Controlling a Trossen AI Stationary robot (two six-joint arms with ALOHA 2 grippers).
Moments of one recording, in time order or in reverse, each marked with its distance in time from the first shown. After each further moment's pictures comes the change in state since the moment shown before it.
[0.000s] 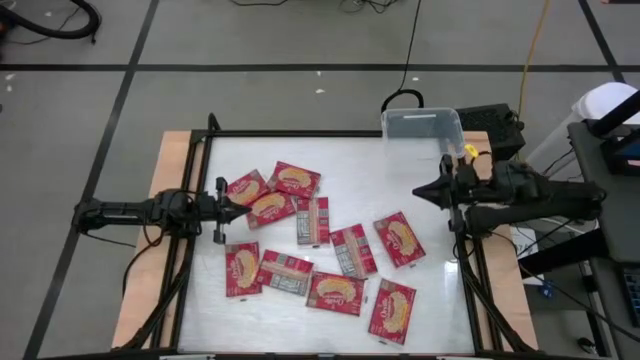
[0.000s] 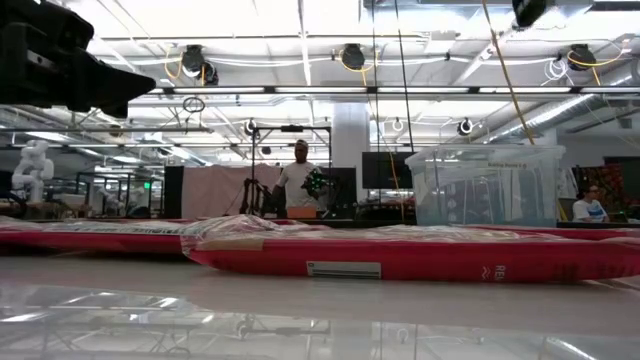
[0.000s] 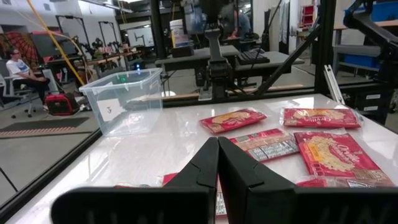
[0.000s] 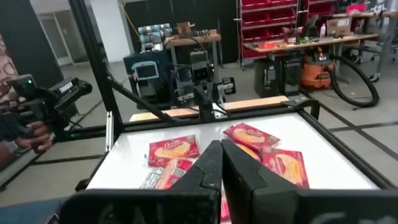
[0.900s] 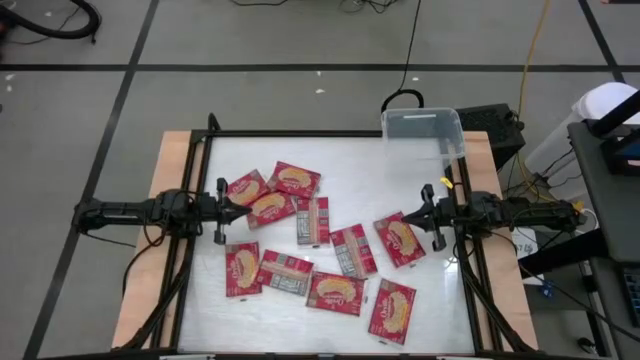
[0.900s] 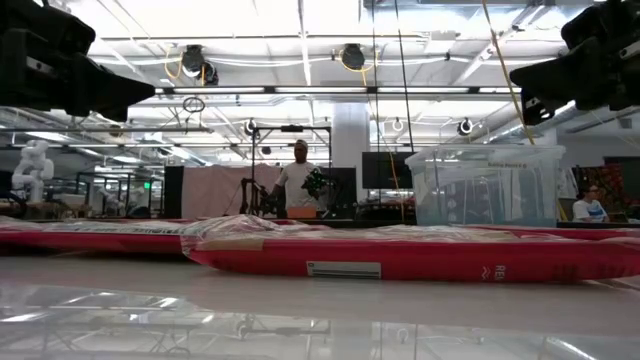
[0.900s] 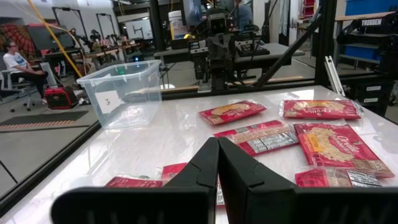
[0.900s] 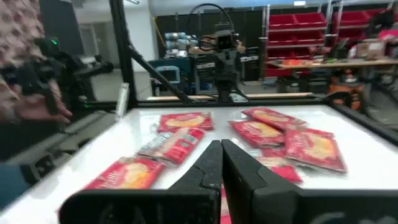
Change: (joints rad) left arm 0.000 0.000 0.000 -0.035 0.000 0.000; right arm 0.000 -0.469 -0.706 0.359 -0.081 -0.104
